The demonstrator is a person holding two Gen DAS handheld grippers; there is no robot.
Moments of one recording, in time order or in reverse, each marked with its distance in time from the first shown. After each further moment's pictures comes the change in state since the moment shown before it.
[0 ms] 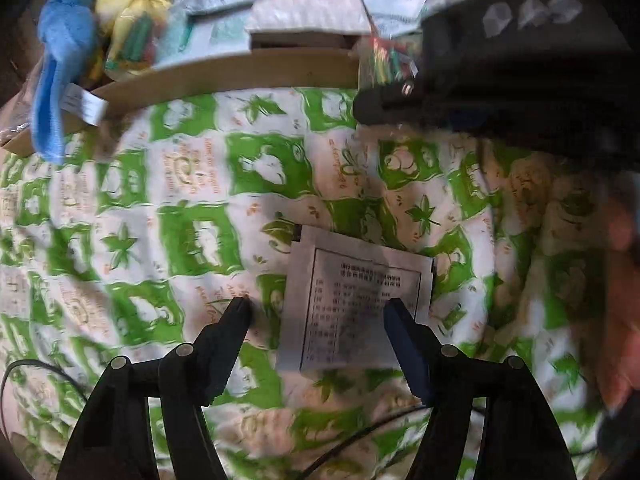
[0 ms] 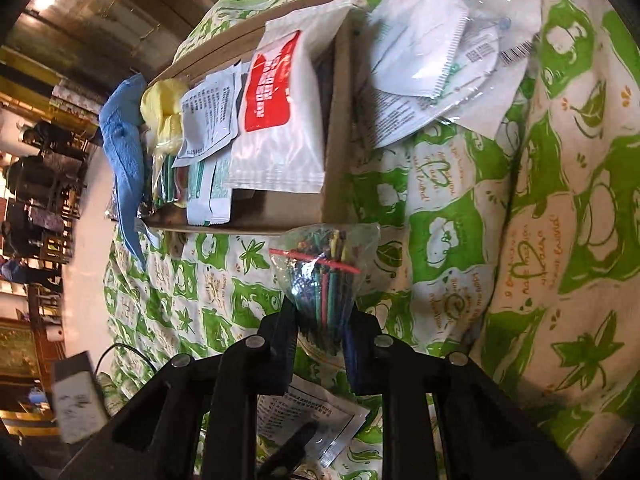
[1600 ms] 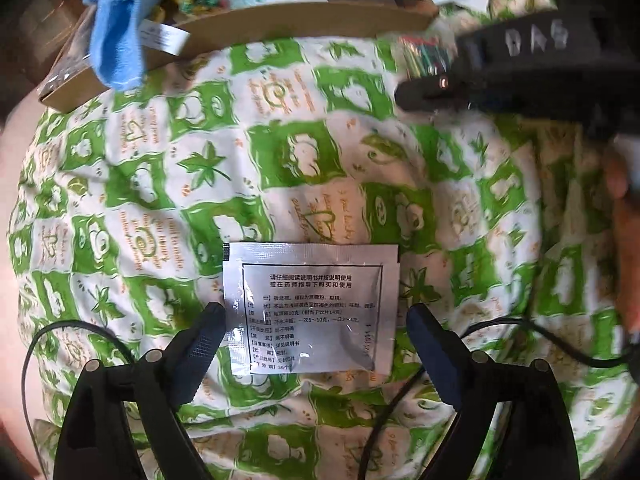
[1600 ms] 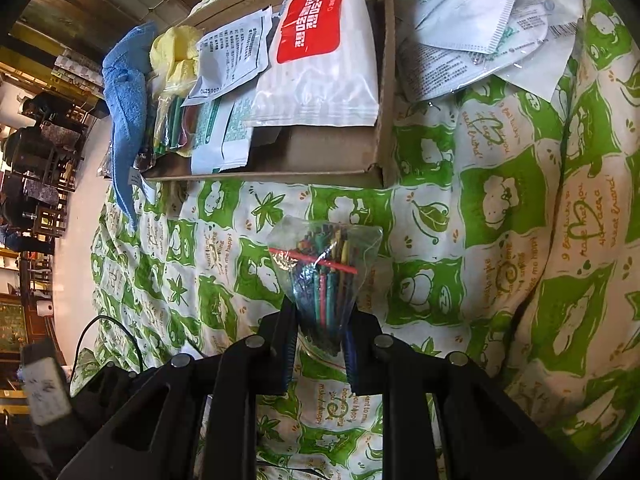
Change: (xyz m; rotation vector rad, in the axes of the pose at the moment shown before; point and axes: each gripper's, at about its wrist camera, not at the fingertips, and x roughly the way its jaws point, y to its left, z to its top) left arm 0.022 0.021 -0.038 0.024 0.085 0.084; right arm 0.033 0.028 -0.023 -0.077 0.058 -0.029
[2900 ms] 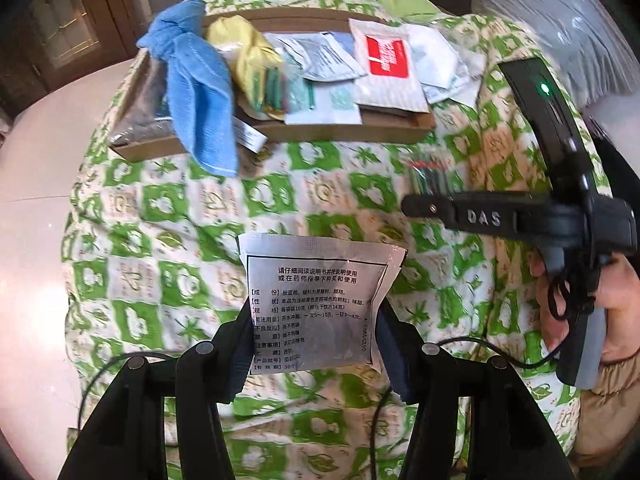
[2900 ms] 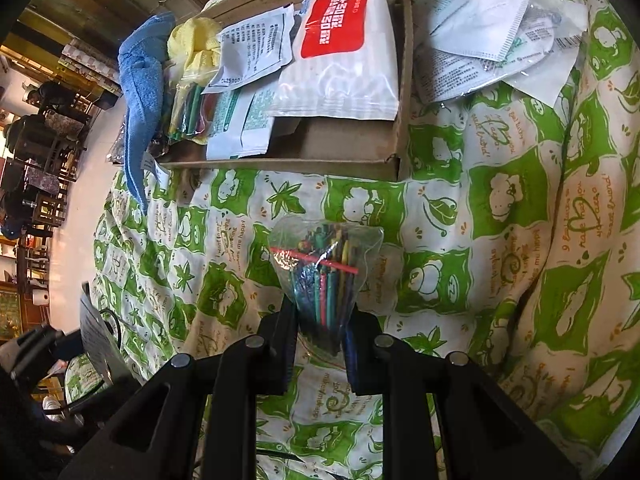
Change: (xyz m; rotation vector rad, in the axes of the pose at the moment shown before) left arm -0.119 0.037 0.004 -0.041 -0.150 -0.071; right arm -0.005 0.009 -0.007 -0.041 -0.005 -0.006
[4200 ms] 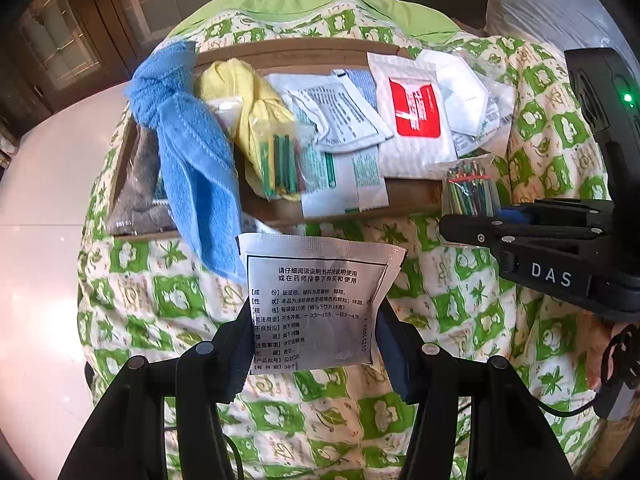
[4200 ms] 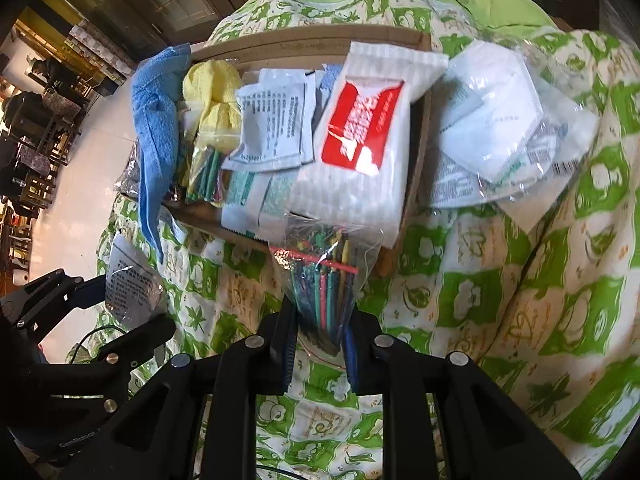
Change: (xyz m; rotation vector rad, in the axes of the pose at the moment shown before) left arm 0.029 0.016 0.066 0.036 -0.027 0.051; right arm -0.036 0.015 0.052 -0.092 -0.029 -0.071
